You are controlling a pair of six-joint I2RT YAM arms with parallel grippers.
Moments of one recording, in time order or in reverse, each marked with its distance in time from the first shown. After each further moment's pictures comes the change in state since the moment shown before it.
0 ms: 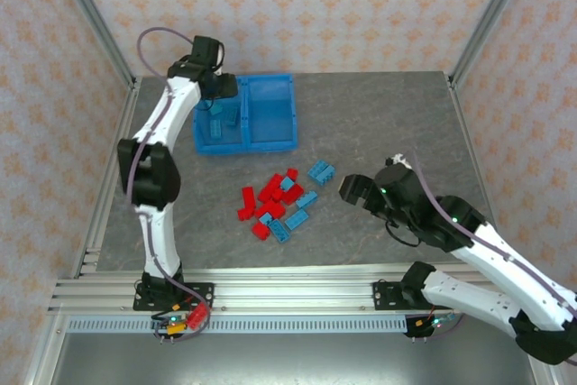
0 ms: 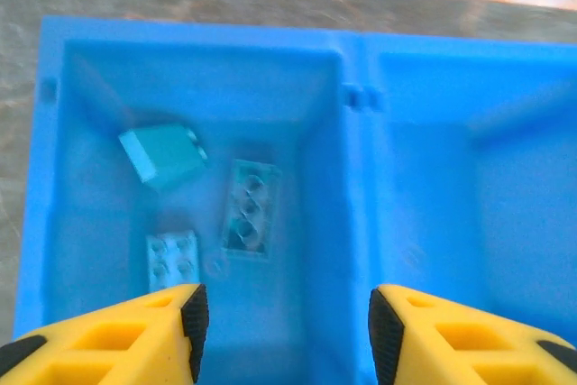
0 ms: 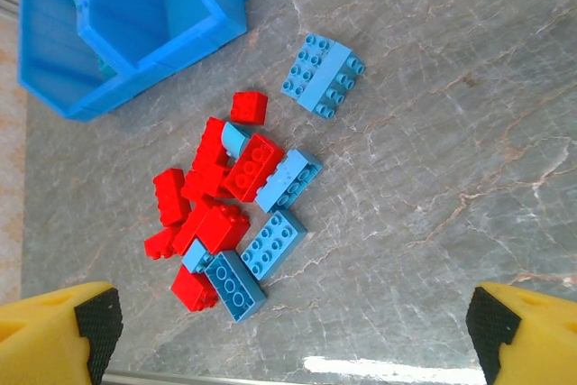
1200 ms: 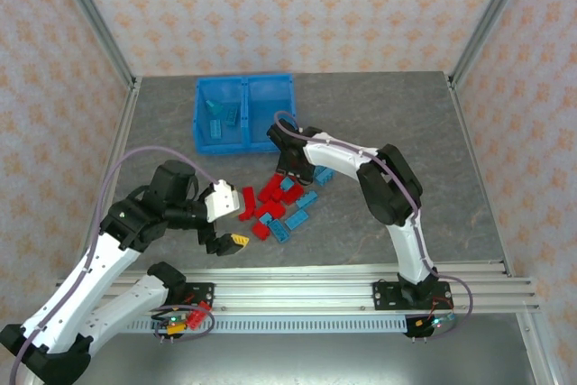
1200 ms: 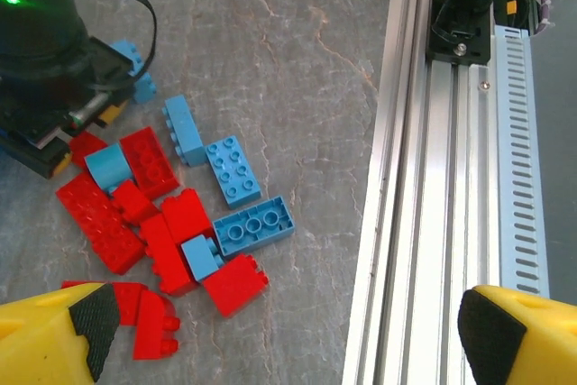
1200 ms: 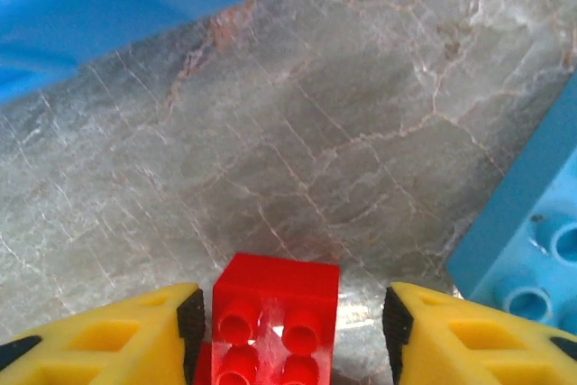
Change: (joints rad) left arm -0.367 -1.224 -1.029 -0.162 0.565 0.835; right arm -0.085 1.294 0.631 0.206 -0.084 -0.059
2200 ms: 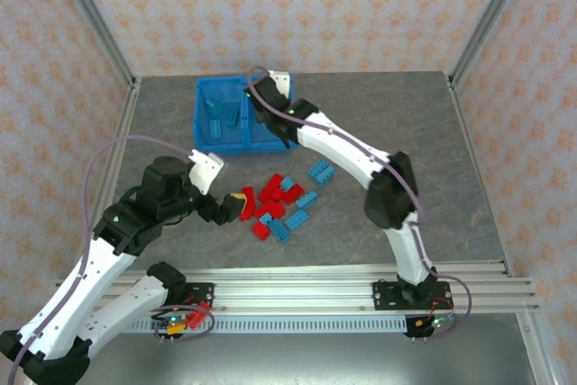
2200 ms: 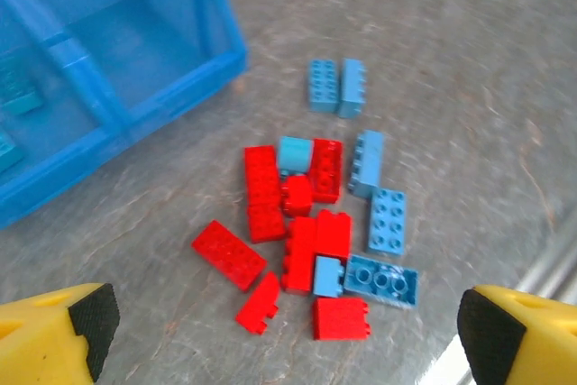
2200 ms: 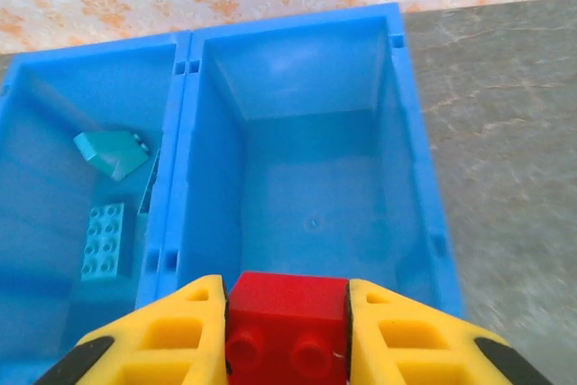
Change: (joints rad) left arm 0.000 -0.007 0.021 0.177 -0.463 -0.575; right arm 0.055 0.059 0.515 0.067 0.359 -0.369
